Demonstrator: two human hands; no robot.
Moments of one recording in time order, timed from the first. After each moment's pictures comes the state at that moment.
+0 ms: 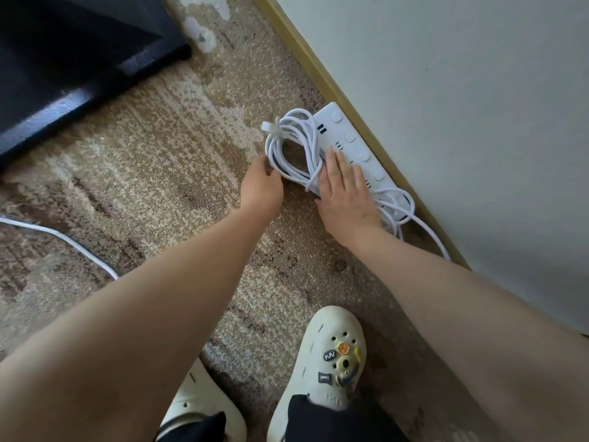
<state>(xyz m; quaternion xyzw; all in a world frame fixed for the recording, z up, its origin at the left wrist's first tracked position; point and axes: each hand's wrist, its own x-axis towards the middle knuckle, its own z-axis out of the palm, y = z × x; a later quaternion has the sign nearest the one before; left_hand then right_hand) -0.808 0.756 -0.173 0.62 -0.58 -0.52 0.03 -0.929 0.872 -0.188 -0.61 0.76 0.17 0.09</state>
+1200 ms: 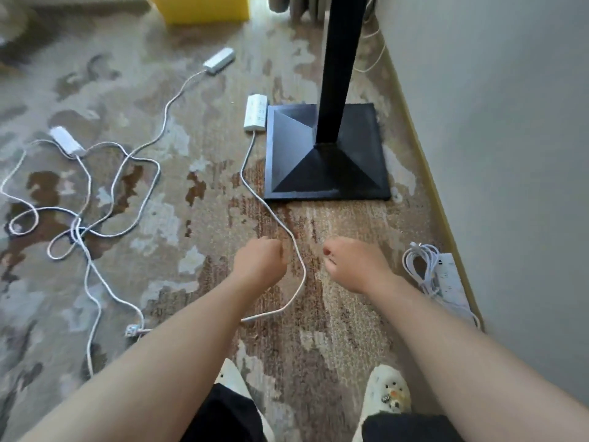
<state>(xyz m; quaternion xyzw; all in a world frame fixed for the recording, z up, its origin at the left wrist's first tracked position) -0.443 0.821 0.170 0.69 -0.69 -0.22 -0.08 -0.640 0.823 0.179 -0.79 0.57 0.07 0.21</state>
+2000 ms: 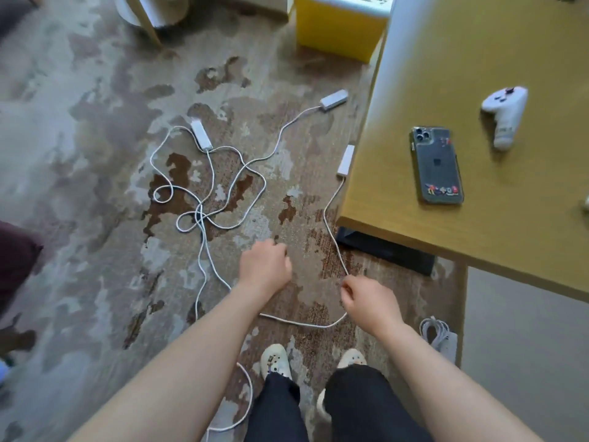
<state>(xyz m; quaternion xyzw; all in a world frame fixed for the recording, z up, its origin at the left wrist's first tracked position) -0.180 0.791 0.483 0.77 -0.60 -0.21 -0.01 -0.405 0.767 0.484 -0.79 0.54 0.15 0.25</state>
